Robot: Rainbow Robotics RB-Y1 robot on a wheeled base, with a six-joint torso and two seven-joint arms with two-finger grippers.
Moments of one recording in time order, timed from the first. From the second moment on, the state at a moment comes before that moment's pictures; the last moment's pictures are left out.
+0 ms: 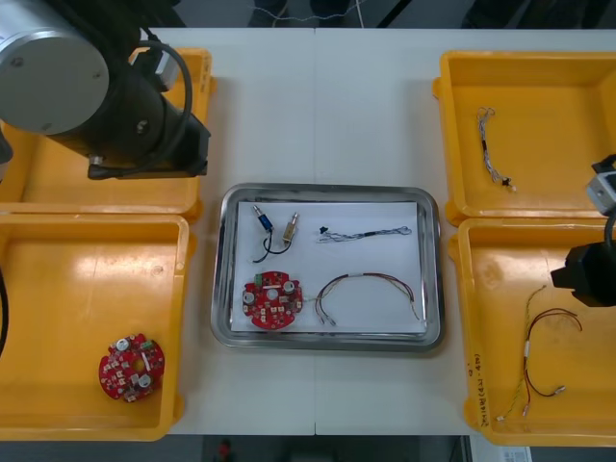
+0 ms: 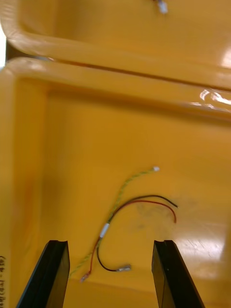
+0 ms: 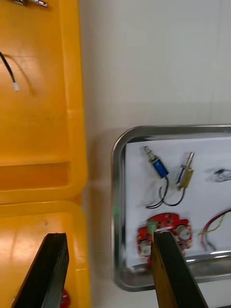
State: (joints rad) right arm -0.11 -0.62 -0.28 -2.35 -0.77 1.92 1.43; left arm -0.75 0.65 -0.21 -2.05 0.77 1.91 -0.84
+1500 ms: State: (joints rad) right arm -0.65 -0.56 0.85 -2.34 -0.60 1.91 1.55; left arm -0.16 0.87 0.32 -2.24 0.91 1.91 -1.18
